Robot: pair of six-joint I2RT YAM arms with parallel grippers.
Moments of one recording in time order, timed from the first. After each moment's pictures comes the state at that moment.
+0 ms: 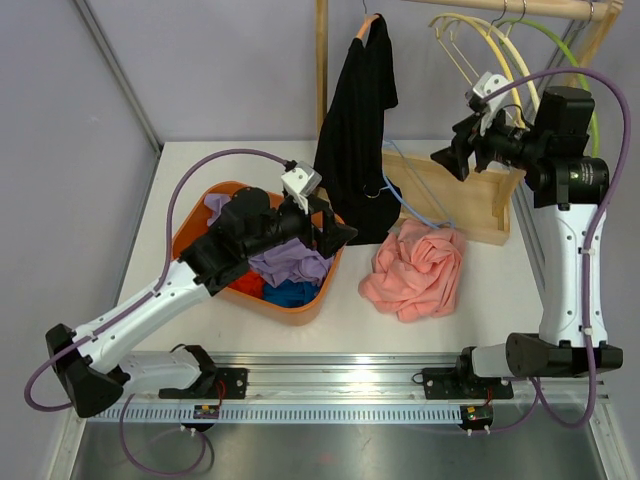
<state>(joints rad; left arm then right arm) -0.83 1.15 1.14 -0.14 0.18 -0.20 -0.02 1.39 1.90 -0.86 -0.77 -0.53</state>
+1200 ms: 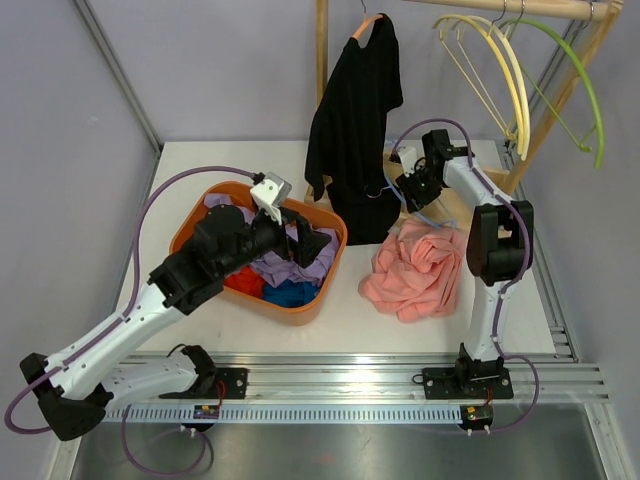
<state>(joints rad) -0.83 0.96 1.07 -0.28 0.02 -0.23 0.14 2.08 1.74 -0.81 -0.22 -0.53</state>
